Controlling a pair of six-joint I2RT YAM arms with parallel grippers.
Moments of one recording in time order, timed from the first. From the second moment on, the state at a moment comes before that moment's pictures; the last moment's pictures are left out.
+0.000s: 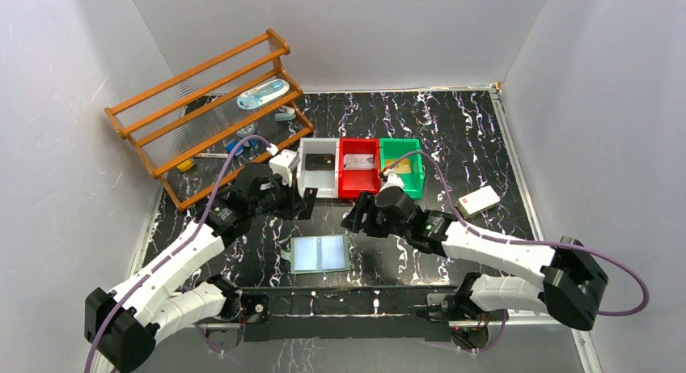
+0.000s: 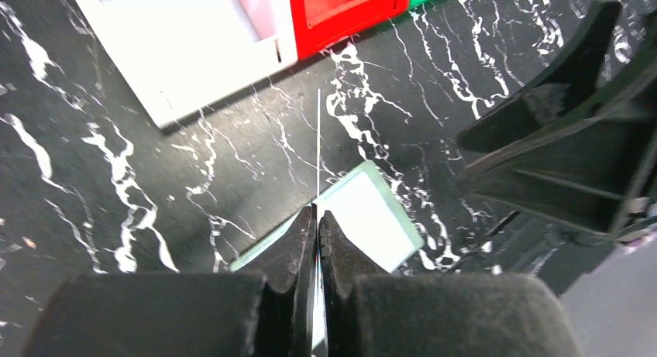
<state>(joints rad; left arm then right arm) -0.61 0.95 0.76 -0.44 0.17 -0.30 1.00 1.17 0.66 -0.14 0.09 0.99</state>
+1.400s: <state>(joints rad) -0.57 1.68 1.14 -0.24 0.00 0.86 0.99 0.99 0.58 -0.25 0.41 0.88</state>
